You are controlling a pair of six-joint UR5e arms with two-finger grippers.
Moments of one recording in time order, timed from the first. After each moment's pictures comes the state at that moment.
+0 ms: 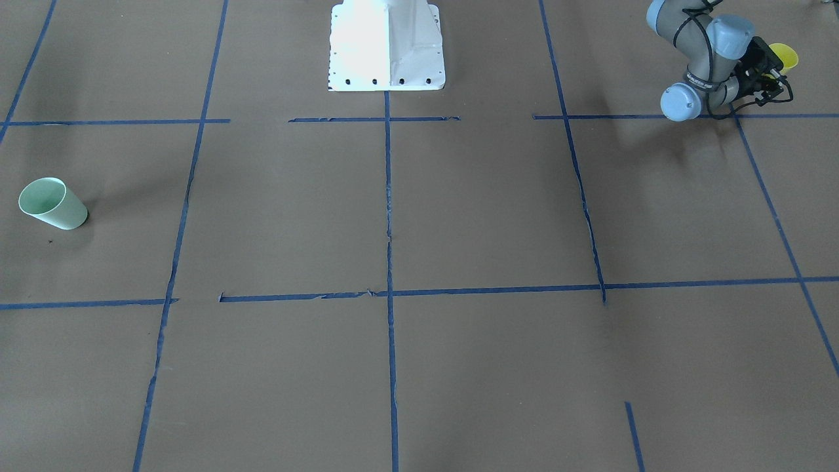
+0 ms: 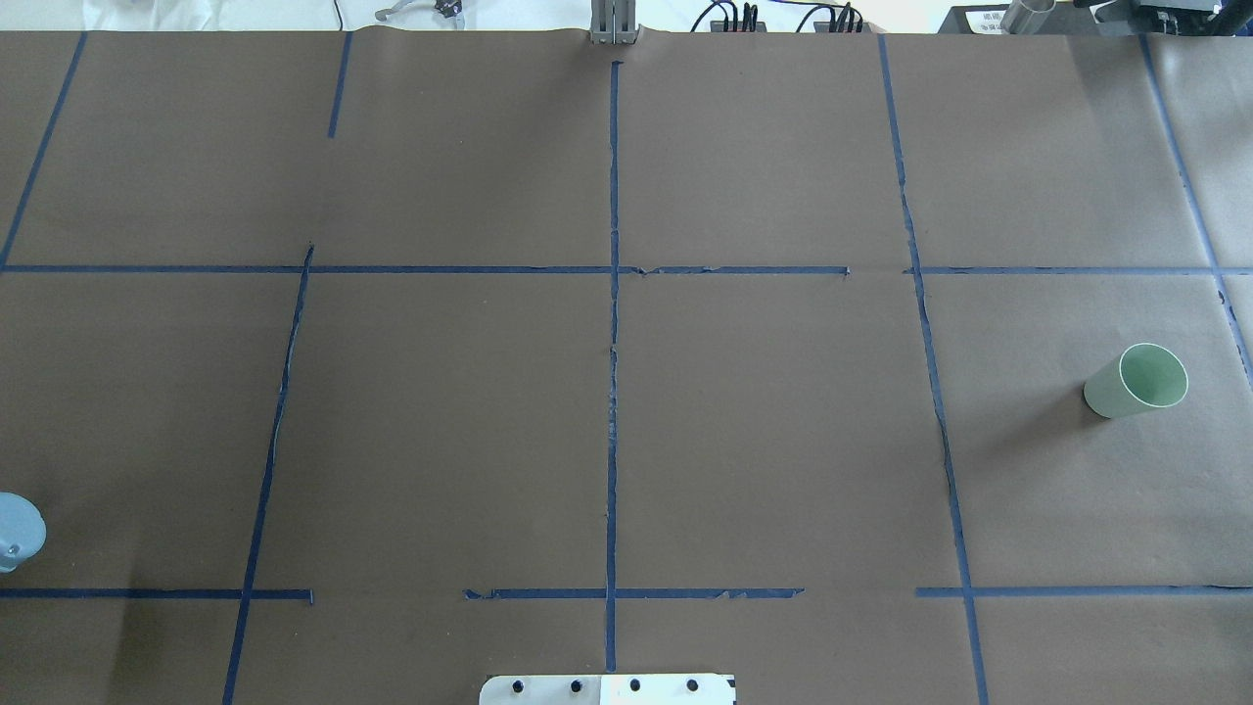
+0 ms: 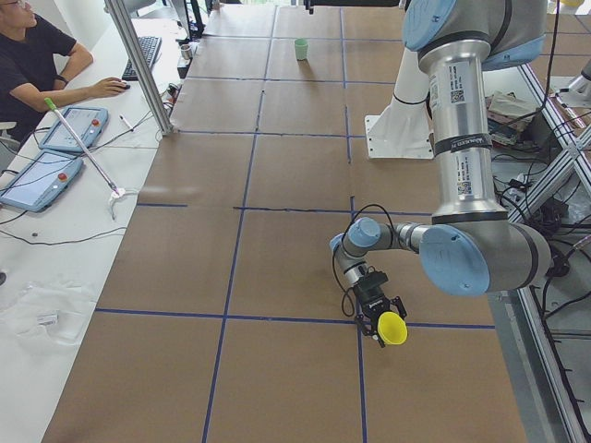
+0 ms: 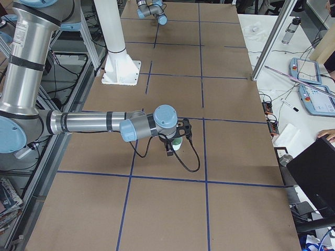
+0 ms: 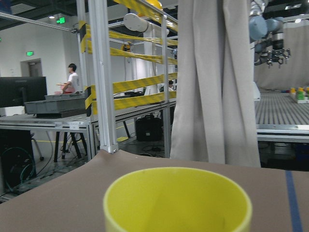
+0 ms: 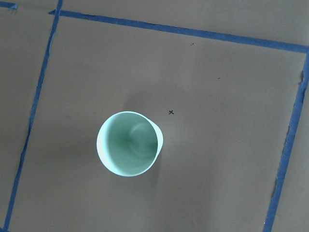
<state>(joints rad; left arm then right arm) -0.36 -1.33 -1.75 -0.92 -1.70 -2.79 1.40 -1.86 1.89 -1.32 2.52 0.10</state>
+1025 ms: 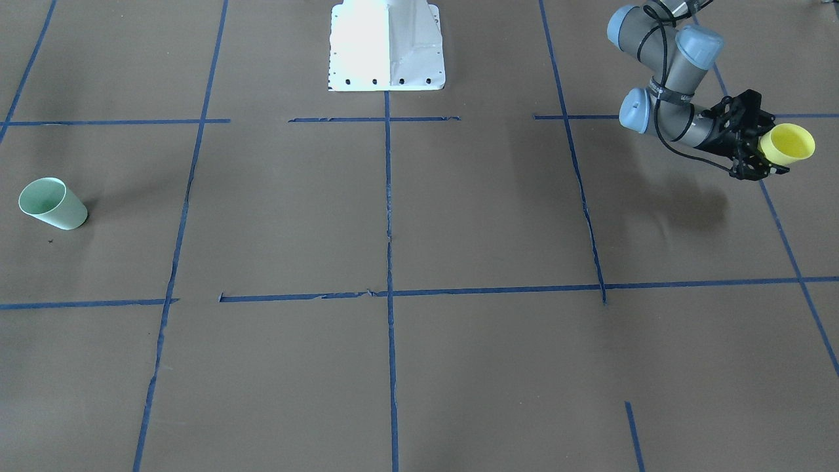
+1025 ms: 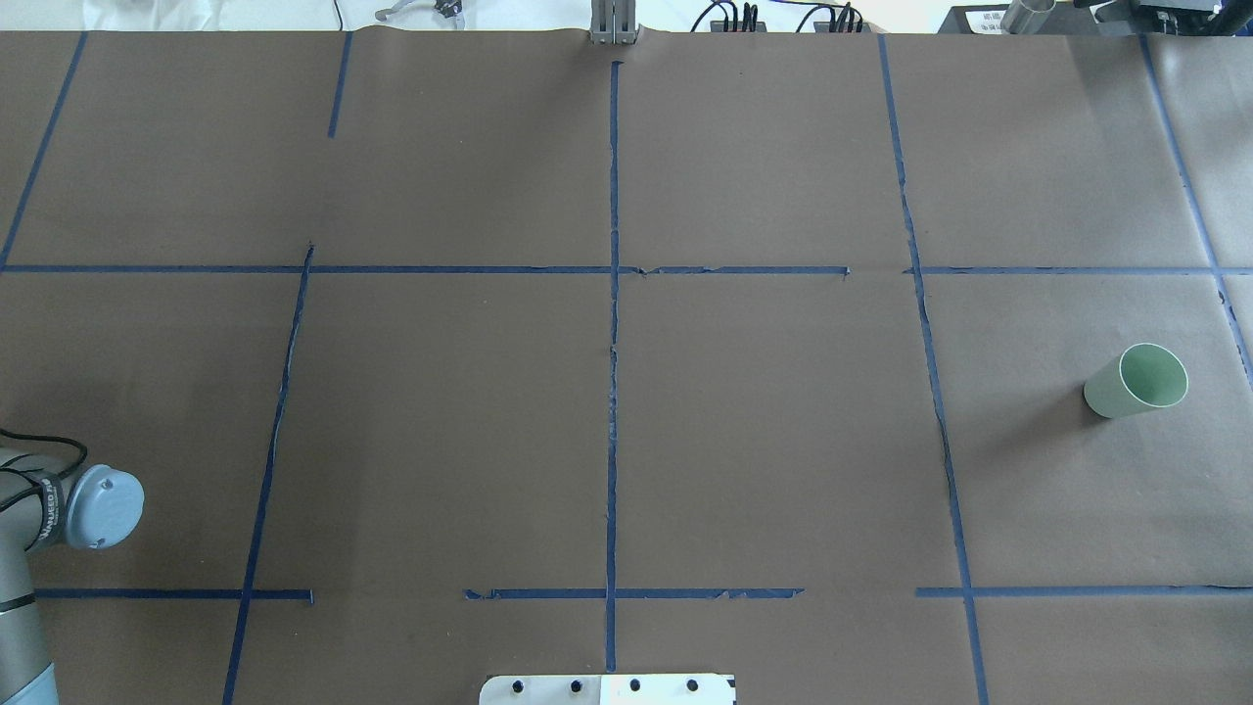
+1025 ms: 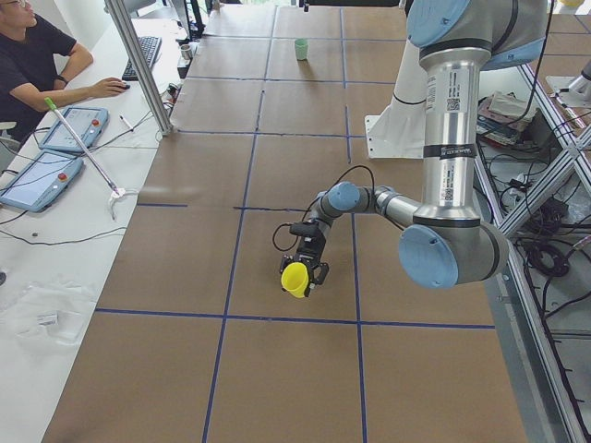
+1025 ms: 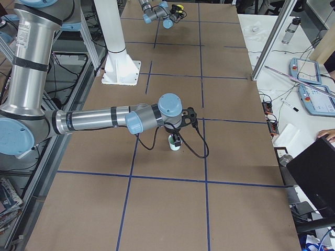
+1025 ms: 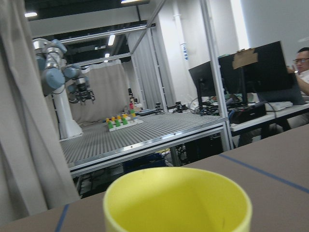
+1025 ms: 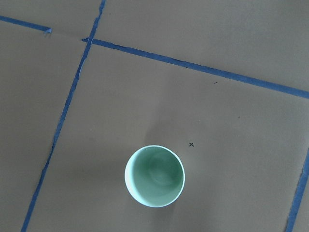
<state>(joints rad) -0.51 -1.55 -1.77 -0.96 -0.96 -2.39 1.40 -1.80 1.93 -1.32 2.52 0.09</state>
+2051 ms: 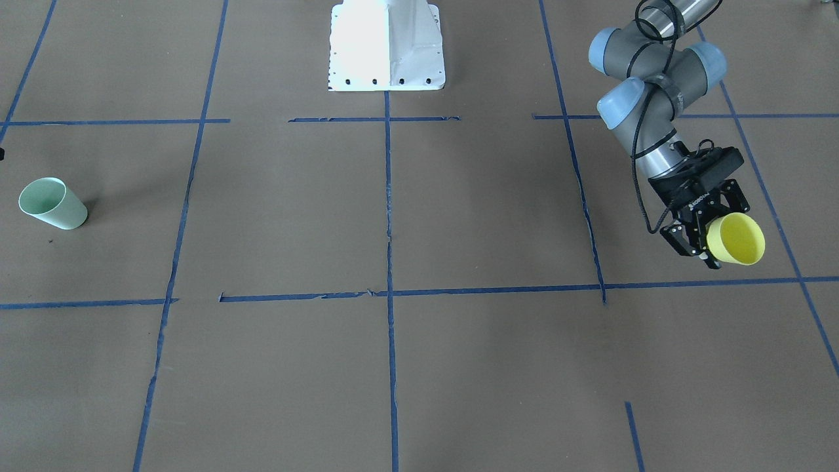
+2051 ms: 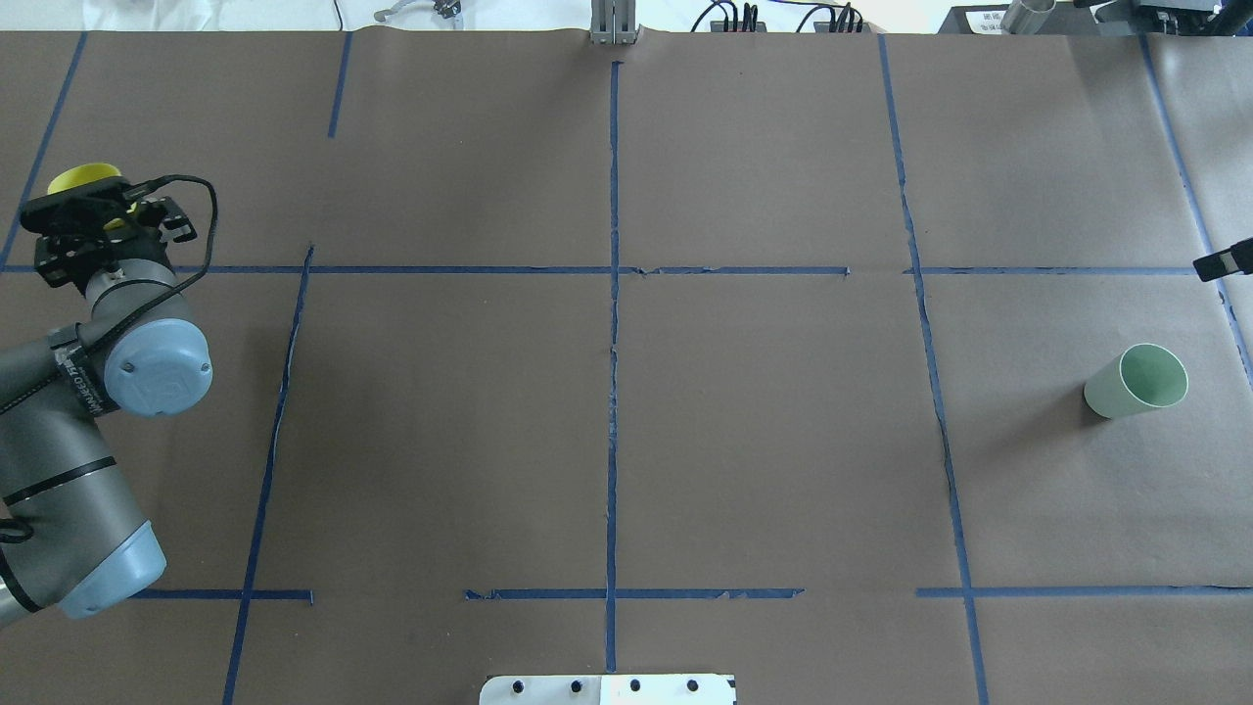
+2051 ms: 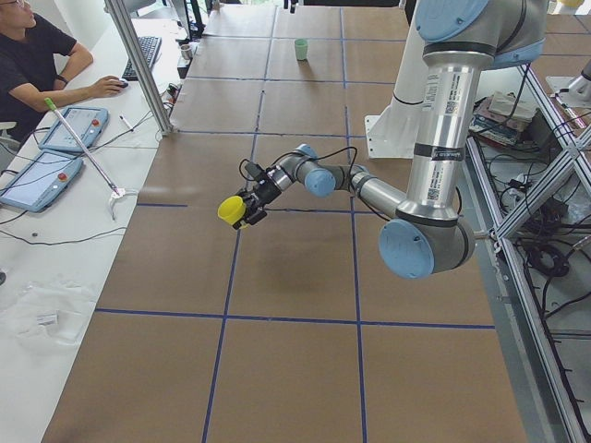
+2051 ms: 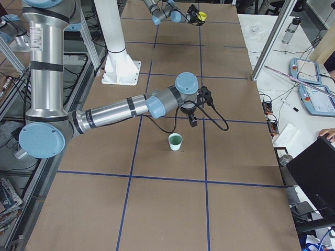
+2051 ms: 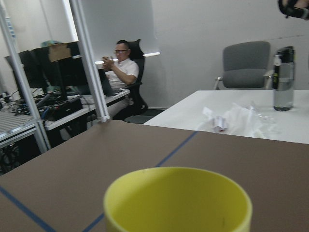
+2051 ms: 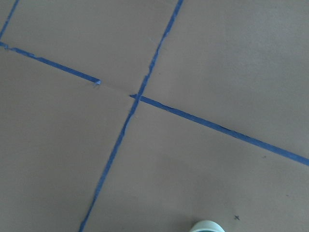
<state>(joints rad) -0.62 -1.74 -1.73 -1.81 -0.79 -1.45 1.32 -1.60 1.93 -1.32 2.50 0.23</state>
